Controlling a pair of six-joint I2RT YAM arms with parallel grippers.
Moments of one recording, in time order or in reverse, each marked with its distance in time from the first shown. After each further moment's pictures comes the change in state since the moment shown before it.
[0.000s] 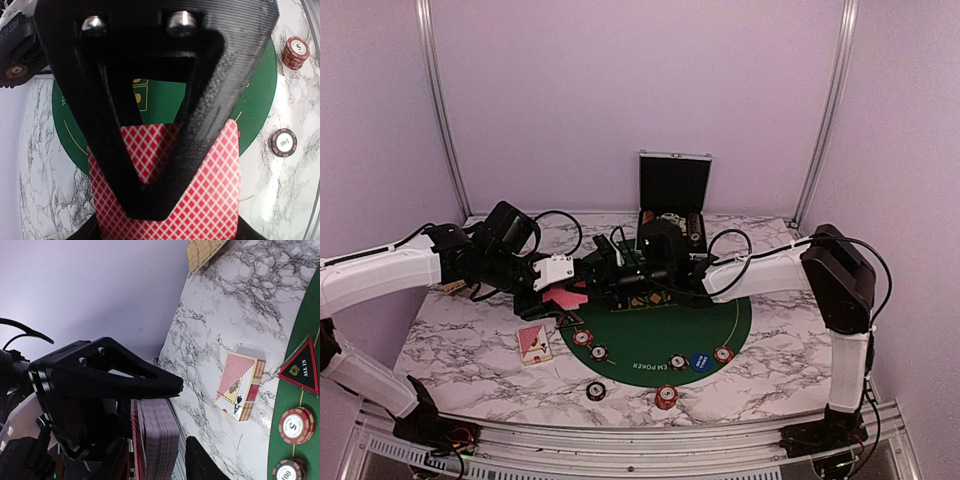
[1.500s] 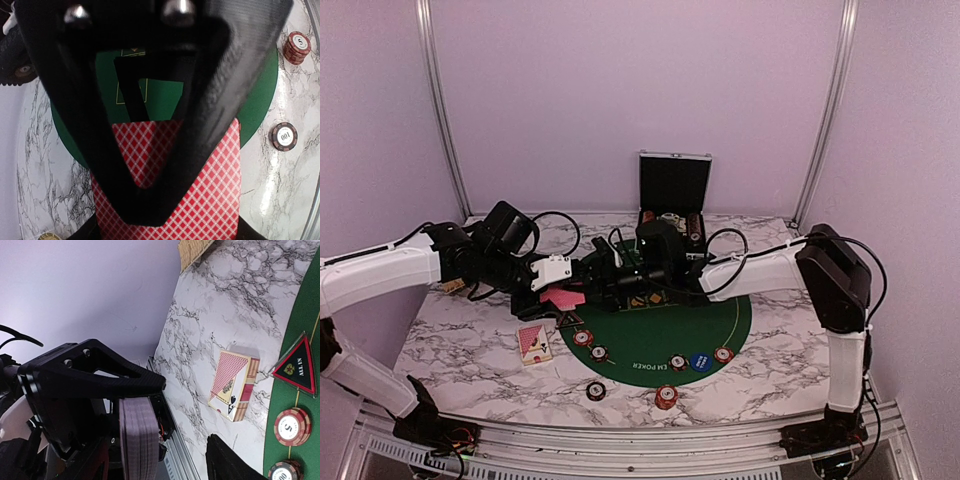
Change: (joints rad) left arm 0.012 0.001 0.005 -0.035 -0.008 -0.001; right arm 0.000 0.023 0.027 -0.038 -0.007 -0.002
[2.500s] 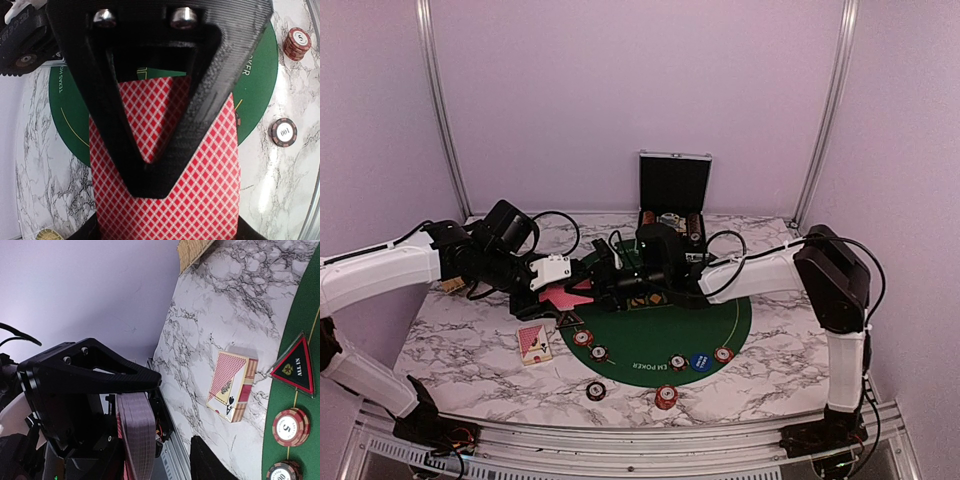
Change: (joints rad) left arm 0.000 0.003 0.015 -0.029 -0.011 -0.003; right arm -0.003 0.008 -0.012 0.024 0.019 0.007
